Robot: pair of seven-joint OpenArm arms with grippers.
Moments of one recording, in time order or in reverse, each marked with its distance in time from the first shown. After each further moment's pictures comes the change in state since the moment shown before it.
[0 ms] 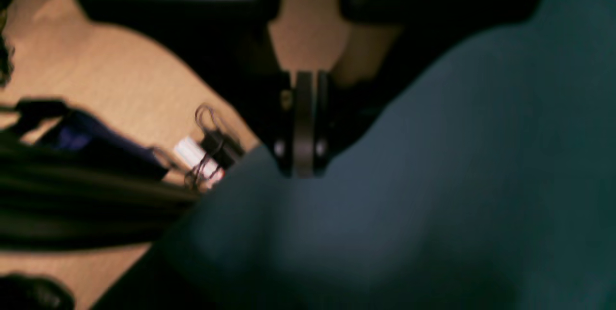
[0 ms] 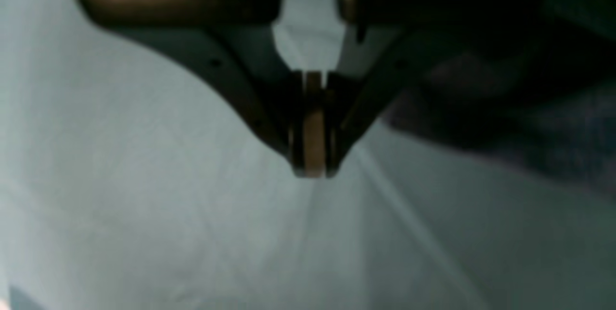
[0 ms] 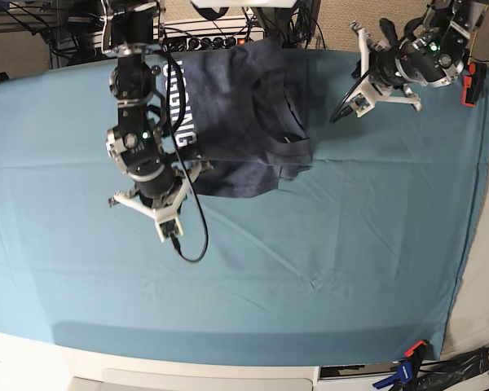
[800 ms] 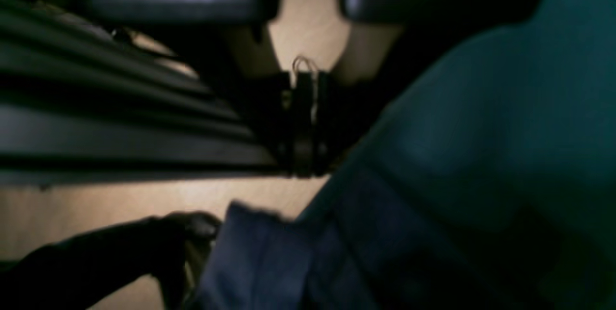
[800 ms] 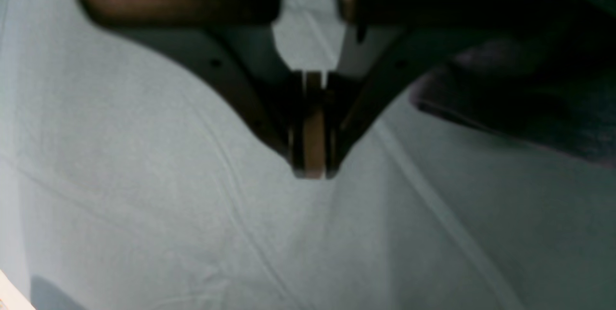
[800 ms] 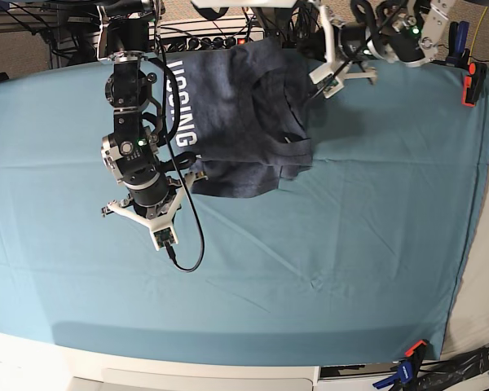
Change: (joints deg) left arm 4.6 10.4 0.0 0.5 -9.4 -4.7 -1.3; right arm 1.1 1.1 0.0 0.0 -1.1 0.0 0.4
